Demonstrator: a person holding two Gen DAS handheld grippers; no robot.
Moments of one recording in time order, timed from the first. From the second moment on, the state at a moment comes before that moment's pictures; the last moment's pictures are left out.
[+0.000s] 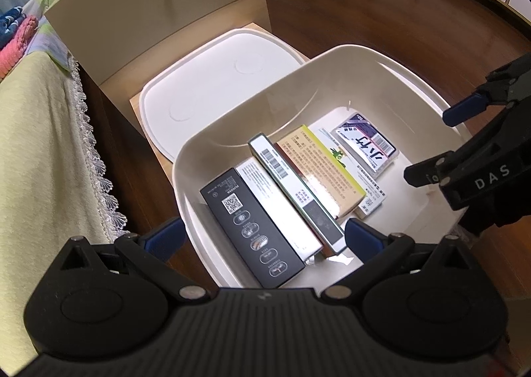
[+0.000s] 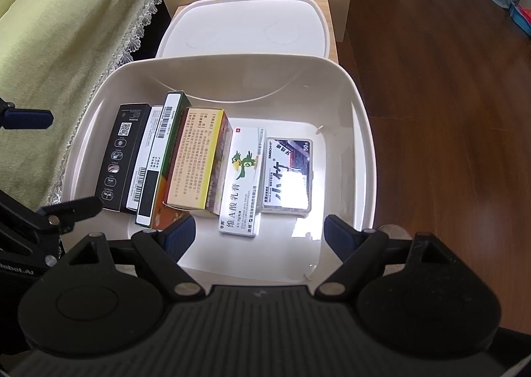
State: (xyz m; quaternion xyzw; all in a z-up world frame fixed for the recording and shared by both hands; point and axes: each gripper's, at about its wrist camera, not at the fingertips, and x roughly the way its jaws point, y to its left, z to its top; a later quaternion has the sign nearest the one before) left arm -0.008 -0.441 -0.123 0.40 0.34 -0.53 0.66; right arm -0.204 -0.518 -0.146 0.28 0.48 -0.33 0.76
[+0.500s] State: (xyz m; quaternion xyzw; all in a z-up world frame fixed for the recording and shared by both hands) left arm 0.039 -0.451 -0.086 0.34 0.33 -0.52 0.71; right arm -0.220 -0.553 -0.110 0.29 0.42 -0.35 0.78
